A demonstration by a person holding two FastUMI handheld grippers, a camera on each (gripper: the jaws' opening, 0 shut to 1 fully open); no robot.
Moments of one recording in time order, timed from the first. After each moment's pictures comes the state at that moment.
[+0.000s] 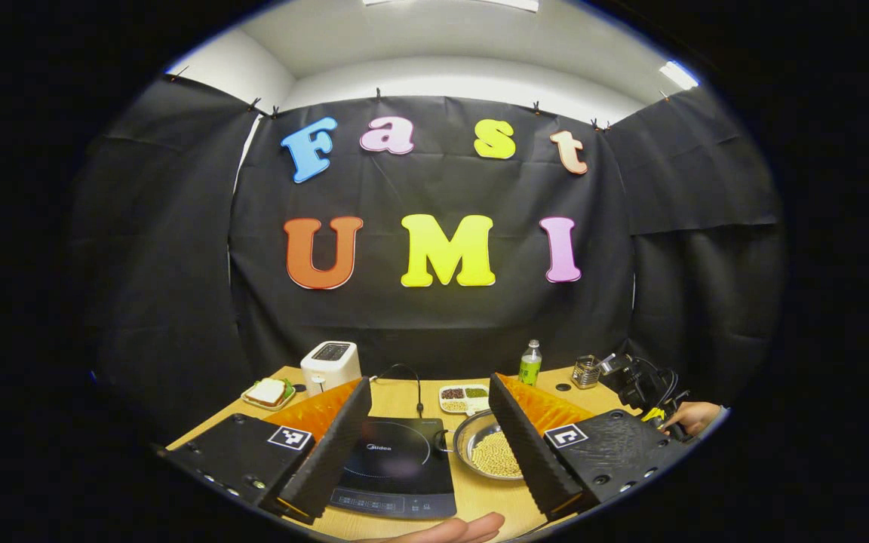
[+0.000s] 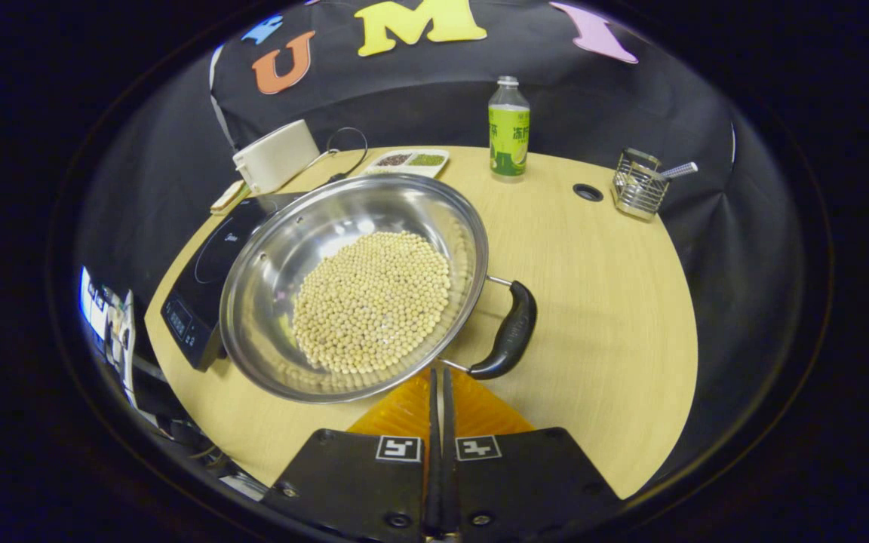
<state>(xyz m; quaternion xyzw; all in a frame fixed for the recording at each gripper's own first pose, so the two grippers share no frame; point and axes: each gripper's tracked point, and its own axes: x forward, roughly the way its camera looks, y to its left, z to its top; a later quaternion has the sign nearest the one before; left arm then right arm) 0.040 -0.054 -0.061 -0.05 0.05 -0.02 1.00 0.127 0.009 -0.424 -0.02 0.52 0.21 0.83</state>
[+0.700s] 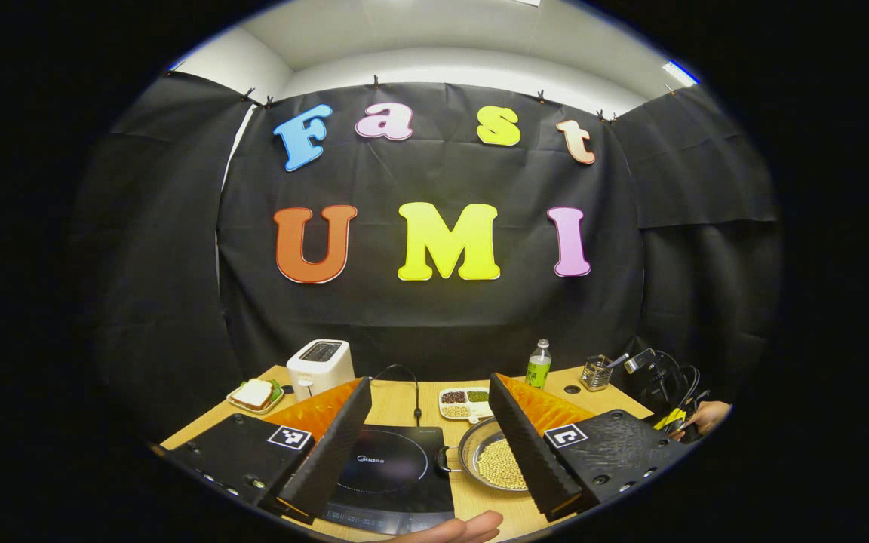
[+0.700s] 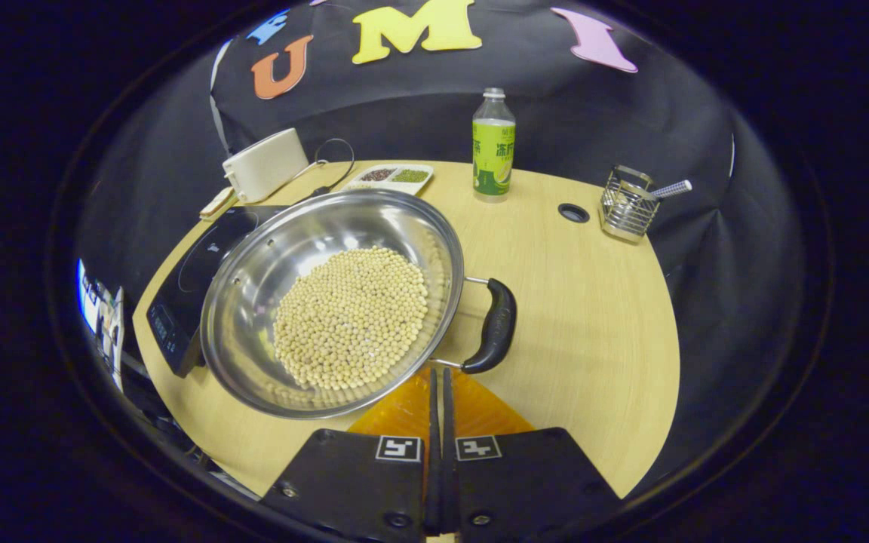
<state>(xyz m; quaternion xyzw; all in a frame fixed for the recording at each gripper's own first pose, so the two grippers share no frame) 0.103 -0.063 -0.084 -0.05 0.06 -0.02 1.00 0.158 -0.007 -0.426 -0.04 0.49 0.20 0.85</state>
